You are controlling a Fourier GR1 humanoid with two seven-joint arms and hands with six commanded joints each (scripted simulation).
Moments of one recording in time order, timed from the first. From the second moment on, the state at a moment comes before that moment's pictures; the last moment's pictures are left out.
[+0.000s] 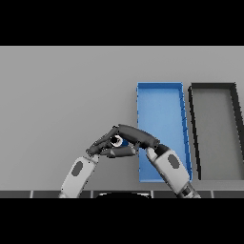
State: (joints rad) left arm -0.17 -0.03 -0.41 -1.60 -0.12 -0.39 -0.07; right arm -0.43 -0.03 0.41 -1.85 -0.15 0.49 0.42
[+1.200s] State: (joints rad) left arm -0.17 -0.01 -0.39 -1.56 -0.14 -0.45 0.10; right arm -0.63 0.07 0.19 -1.87 -0.37 0.41 0.60
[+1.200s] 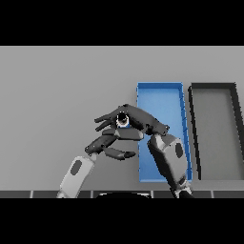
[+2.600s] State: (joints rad) left arm -0.16 0.02 -0.37 -1.61 -0.16 -0.42 0.08; right arm -0.45 -0.34 0.03 -1.55 -0.22 0.01 0.61
